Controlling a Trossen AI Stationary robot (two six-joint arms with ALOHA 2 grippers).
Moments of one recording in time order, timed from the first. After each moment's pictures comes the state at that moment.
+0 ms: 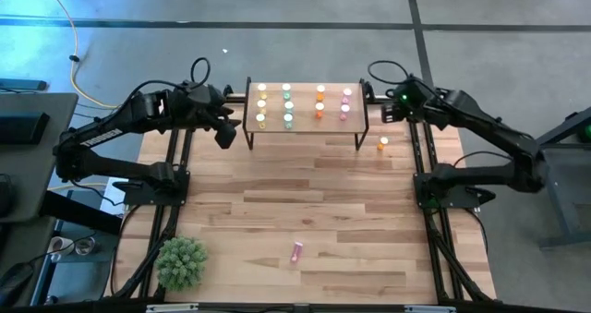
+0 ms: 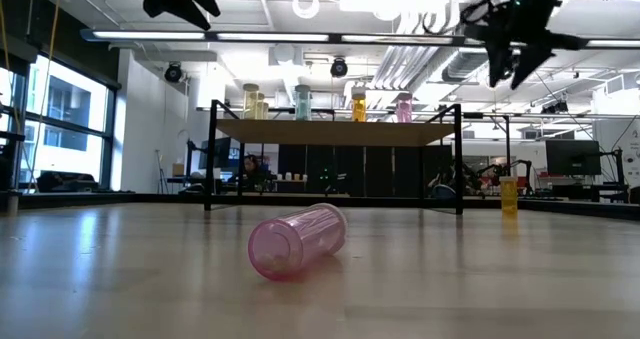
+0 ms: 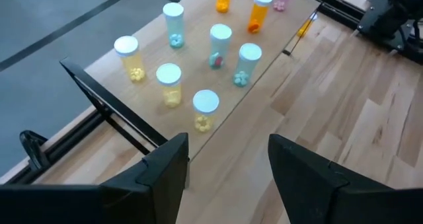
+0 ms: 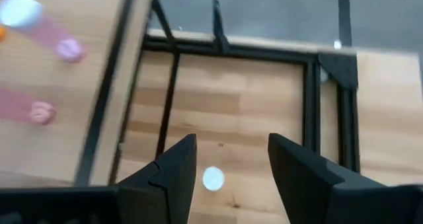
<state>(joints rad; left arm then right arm) 0.46 1.03 1.25 -0.94 -0.19 -0.27 -0.63 1.05 1.14 -1.15 0.40 0.71</state>
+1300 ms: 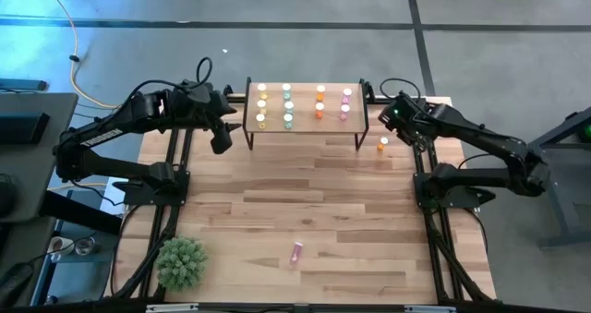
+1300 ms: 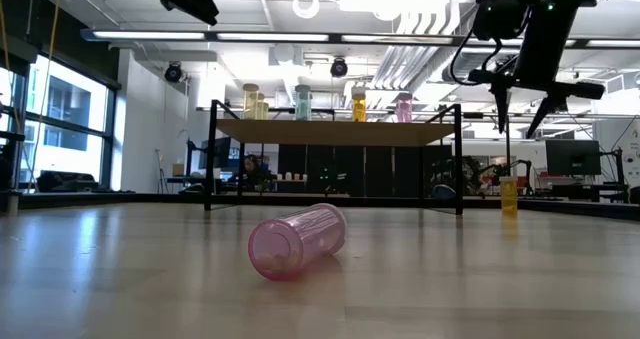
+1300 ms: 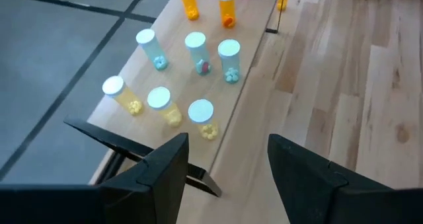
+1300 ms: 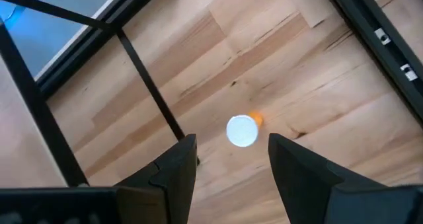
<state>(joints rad) 0.46 1.03 1.25 -0.93 -0.14 0.08 -0.67 1.02 0.83 -0.99 0.21 1.46</state>
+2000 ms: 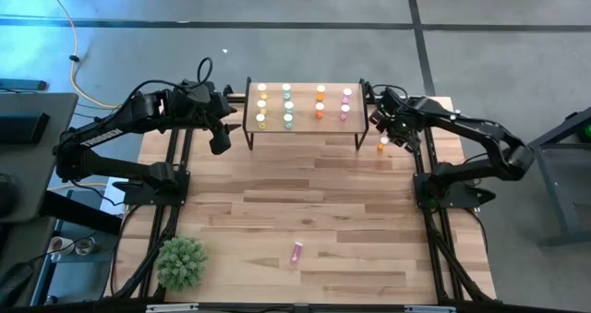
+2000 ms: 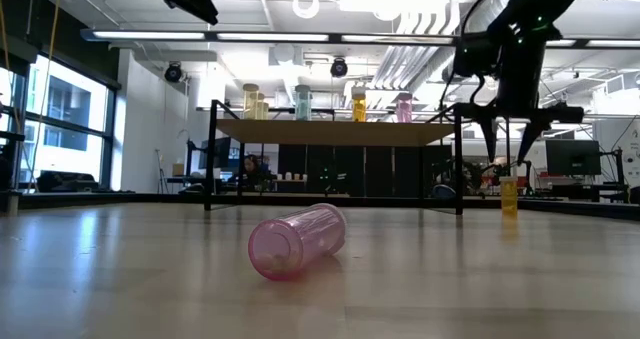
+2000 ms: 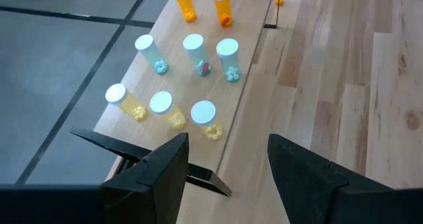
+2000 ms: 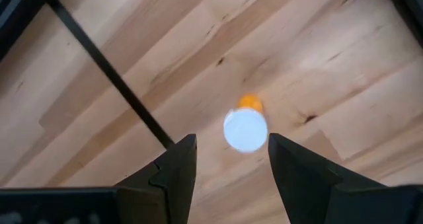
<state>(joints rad) 0.46 1.03 1.25 -0.93 -0.15 0.16 -0.77 1.25 0.83 -0.91 0.05 1.46</state>
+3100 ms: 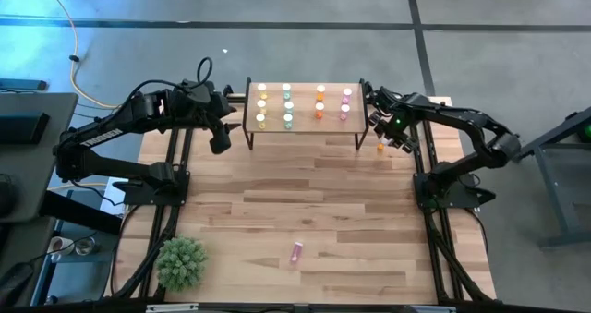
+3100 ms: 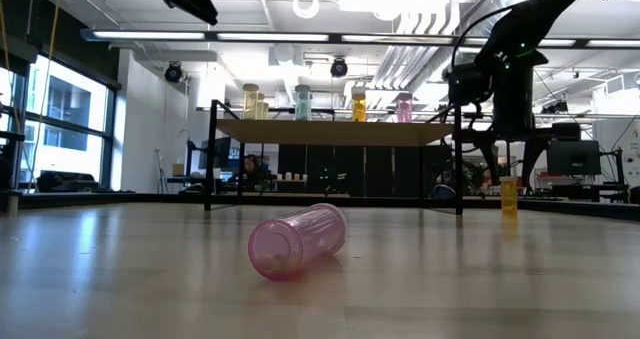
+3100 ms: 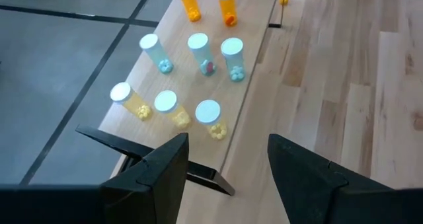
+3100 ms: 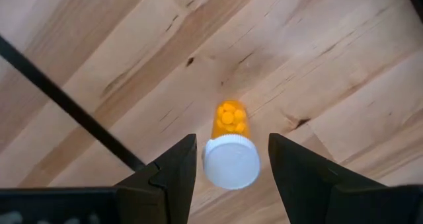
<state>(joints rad) 0.46 1.03 1.25 -0.93 -0.16 0.16 -0.84 1.42 0.83 -0.89 -0.04 1.43</state>
